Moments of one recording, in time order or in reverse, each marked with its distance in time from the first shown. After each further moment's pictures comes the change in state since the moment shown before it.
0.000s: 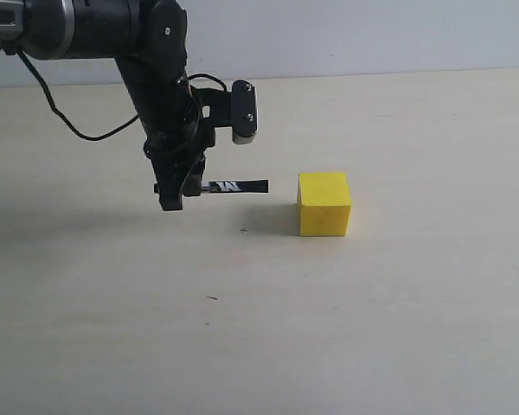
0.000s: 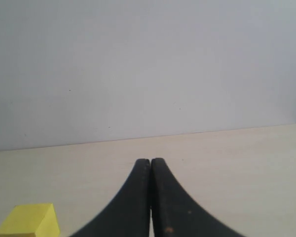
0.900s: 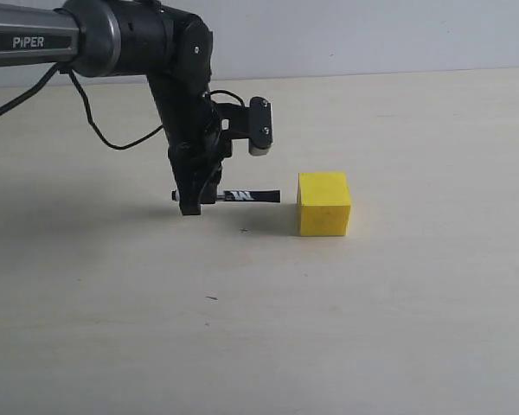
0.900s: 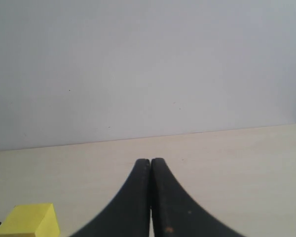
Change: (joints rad) left arm -0.008 0.130 -0.124 -0.012 0.032 0.025; right arm 0.000 0.000 0.000 0.000 0.000 0.000
